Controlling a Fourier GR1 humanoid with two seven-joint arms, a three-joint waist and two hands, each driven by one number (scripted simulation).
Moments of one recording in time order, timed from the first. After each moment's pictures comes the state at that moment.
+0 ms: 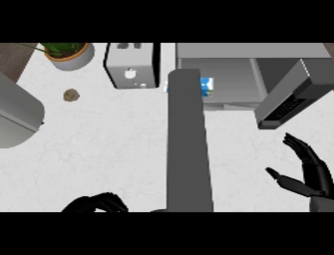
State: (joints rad) left arm 0.38 0.05 -0.19 -1.71 -0.09 -0.50 -0.40; right arm -0.29 -0.31 -0.24 -0.41 -0.01 0.13 -1.04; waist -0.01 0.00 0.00
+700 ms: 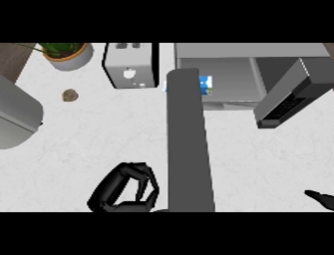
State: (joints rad) left arm 0.05 0.01 -0.31 -1.41 -0.19 -0.25 -0.38; right arm -0.18 -0.47 -0.29 -0.46 -0.11 0.25 -0.99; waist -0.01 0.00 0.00
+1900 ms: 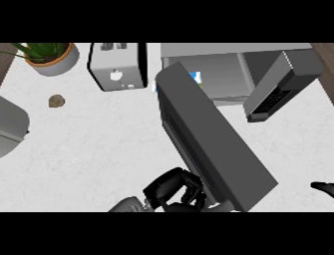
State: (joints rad) left arm -0.34 0.03 -0.84 -1.00 0.03 0.01 -0.33; right arm -0.17 -0.51 -0.21 -0.66 -0.19 0.35 -0.93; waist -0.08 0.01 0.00
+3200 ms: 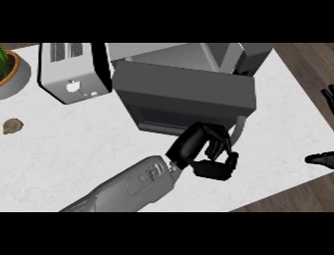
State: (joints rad) left arm -0.77 0.01 -0.95 -0.96 0.40 0.39 -0.28; right arm -0.28 -0.54 -0.10 -0.94 -0.31 0.42 -0.74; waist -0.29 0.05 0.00
